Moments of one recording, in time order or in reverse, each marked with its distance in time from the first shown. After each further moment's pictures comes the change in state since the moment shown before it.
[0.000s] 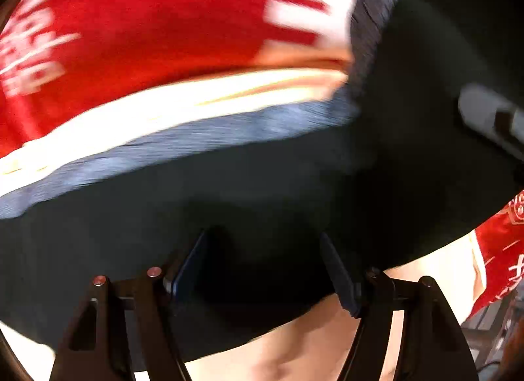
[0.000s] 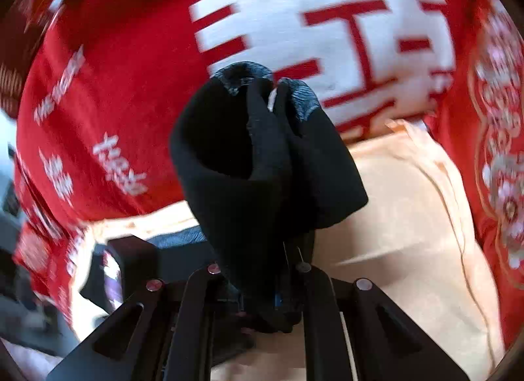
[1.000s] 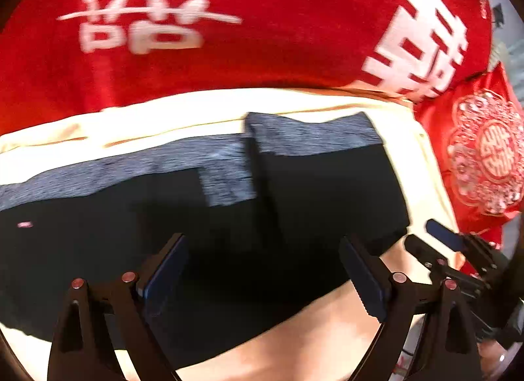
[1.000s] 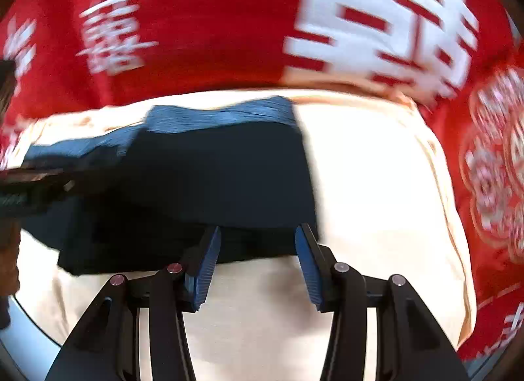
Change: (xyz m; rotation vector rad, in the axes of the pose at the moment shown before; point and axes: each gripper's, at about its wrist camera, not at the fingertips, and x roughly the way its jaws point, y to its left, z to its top) left arm -0.062 0.125 -0.001 -0.045 0.048 -0.163; right arm 0.038 0.056 -0.086 -0.130 0.212 -0.342
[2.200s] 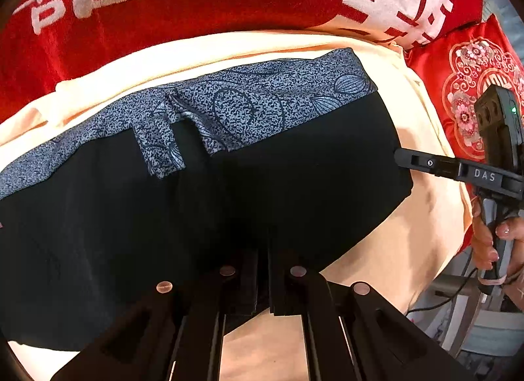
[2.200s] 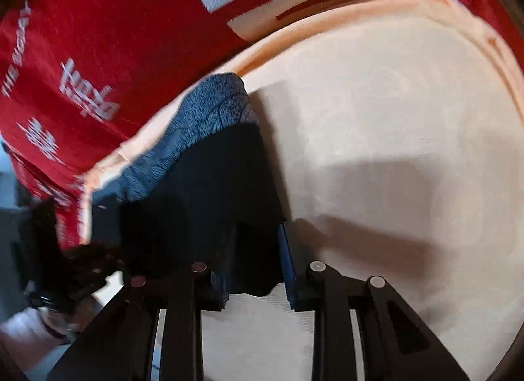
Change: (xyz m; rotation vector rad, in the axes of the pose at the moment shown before) left arm 0.038 -0.013 -0.015 0.105 0.146 0.014; right arm 0.082 -0.079 0.035 0.227 0.194 0.449
